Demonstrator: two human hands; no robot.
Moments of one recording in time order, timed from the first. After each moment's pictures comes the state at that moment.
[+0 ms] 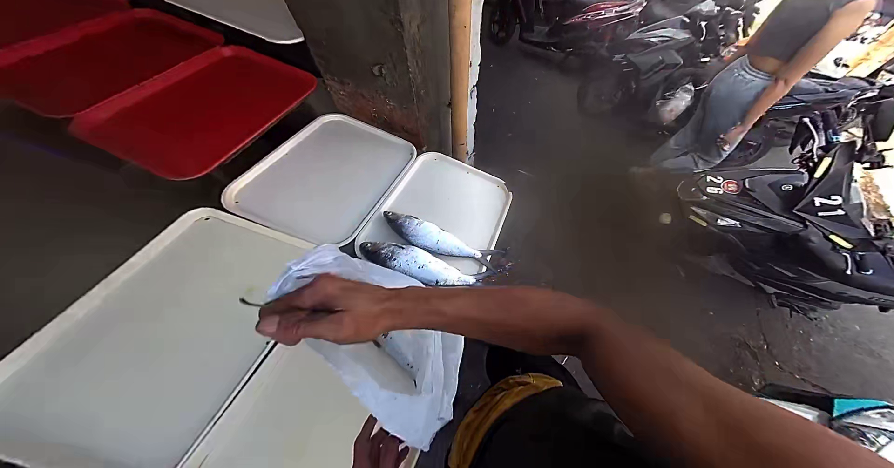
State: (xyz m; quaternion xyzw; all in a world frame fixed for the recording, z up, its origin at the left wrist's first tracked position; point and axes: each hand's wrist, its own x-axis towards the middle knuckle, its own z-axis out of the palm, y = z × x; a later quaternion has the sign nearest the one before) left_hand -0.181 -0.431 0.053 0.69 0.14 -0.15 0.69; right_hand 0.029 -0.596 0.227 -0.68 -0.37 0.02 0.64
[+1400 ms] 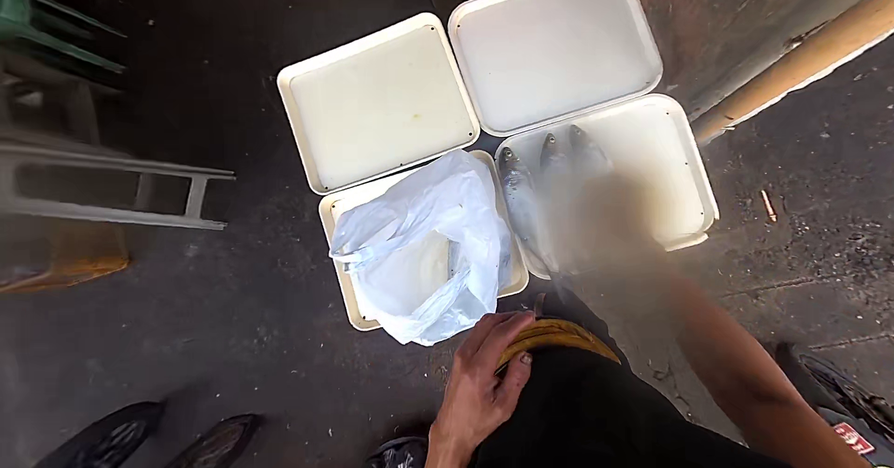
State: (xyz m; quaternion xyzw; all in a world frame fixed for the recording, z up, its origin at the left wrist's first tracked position) left_hand -0.101 -0.649 0.178 0.85 0.02 0.10 0.52; right_hand 0.186 -0.872 -0.011 -0.94 -0.09 0.16 0.28
